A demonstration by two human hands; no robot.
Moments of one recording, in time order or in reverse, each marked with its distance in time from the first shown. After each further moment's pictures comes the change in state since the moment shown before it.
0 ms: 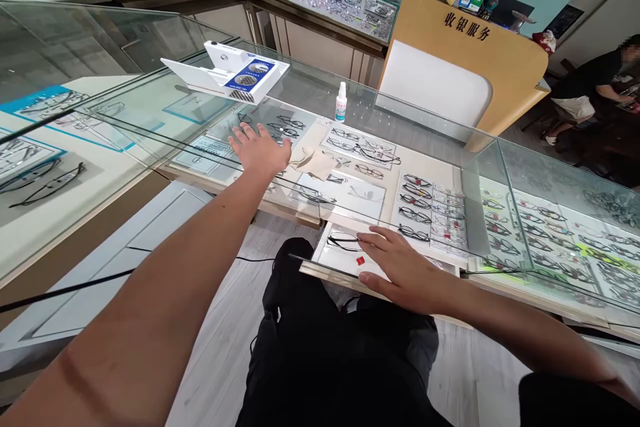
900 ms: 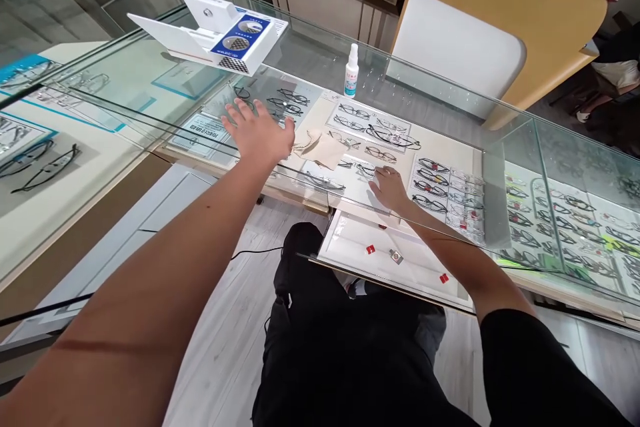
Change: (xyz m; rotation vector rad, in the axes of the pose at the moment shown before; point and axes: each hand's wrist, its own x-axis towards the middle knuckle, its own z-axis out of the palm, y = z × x) left_hand 0.000 0.003 0.001 0.073 -0.015 -0.015; right_hand 0.183 0.205 0.073 -0.355 0.124 0.386
